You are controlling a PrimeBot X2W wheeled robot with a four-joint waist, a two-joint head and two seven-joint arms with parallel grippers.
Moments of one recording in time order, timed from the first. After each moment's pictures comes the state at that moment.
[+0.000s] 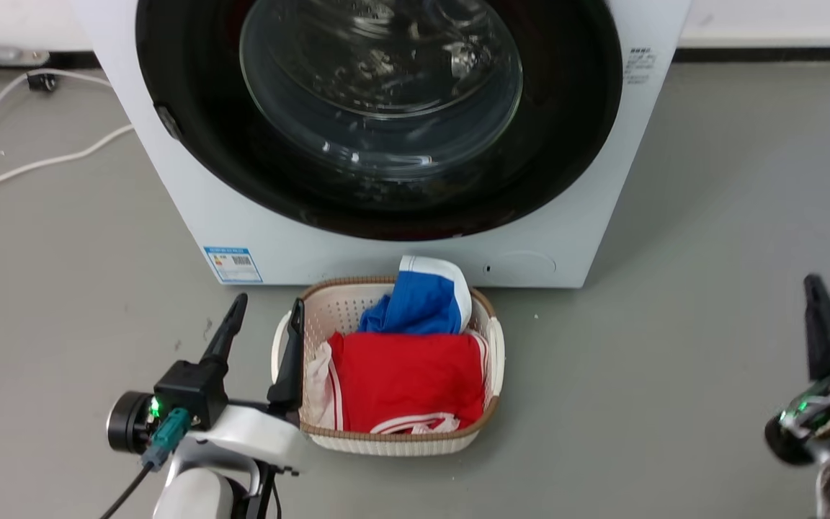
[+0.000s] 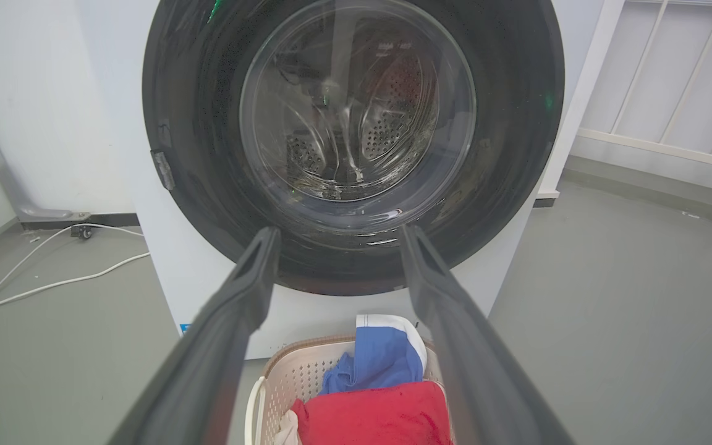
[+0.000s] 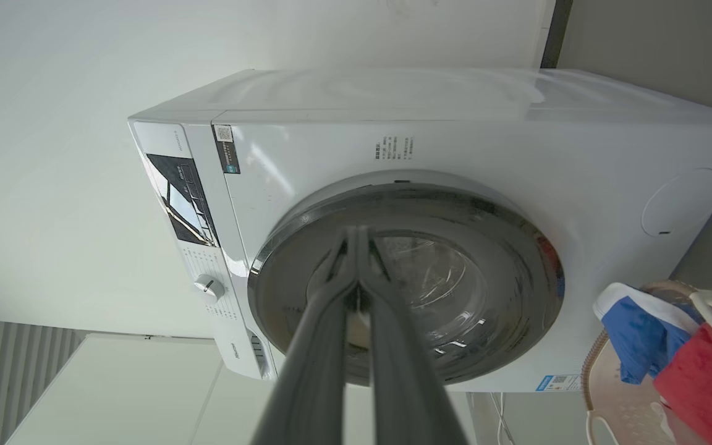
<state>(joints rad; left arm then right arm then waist) -0.16 0.10 -0.13 0.22 -0.17 -0.08 -0.26 -0.17 -0.11 -0.23 0.24 1.66 0.13 0.13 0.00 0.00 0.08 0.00</state>
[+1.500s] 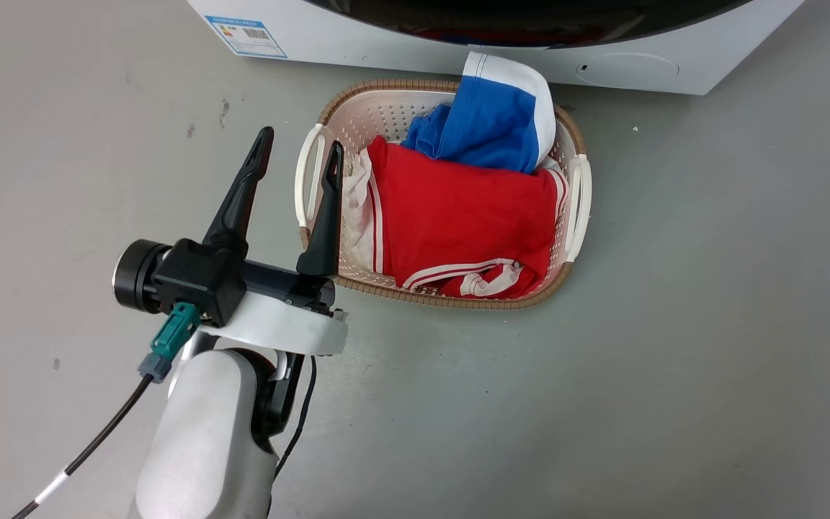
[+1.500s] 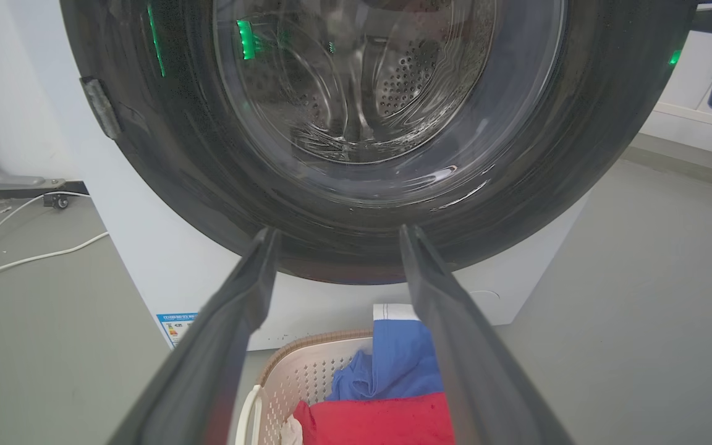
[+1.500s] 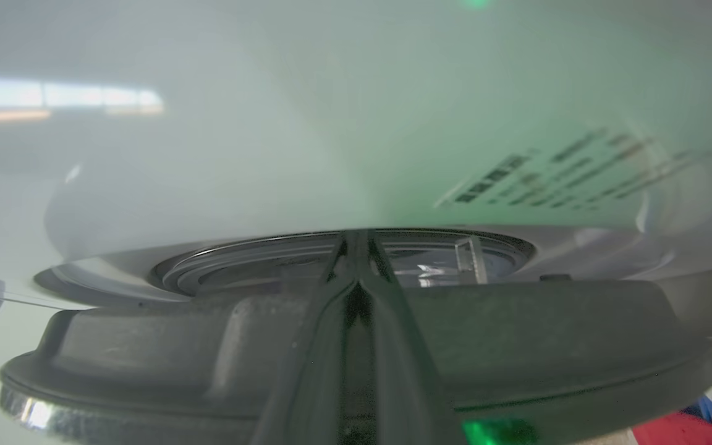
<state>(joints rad) -0.41 0.05 -0.16 0.10 -0.13 -0.10 -0.26 -1.54 -0.41 0.41 1.21 1.84 0.13 0.51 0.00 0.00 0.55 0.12</state>
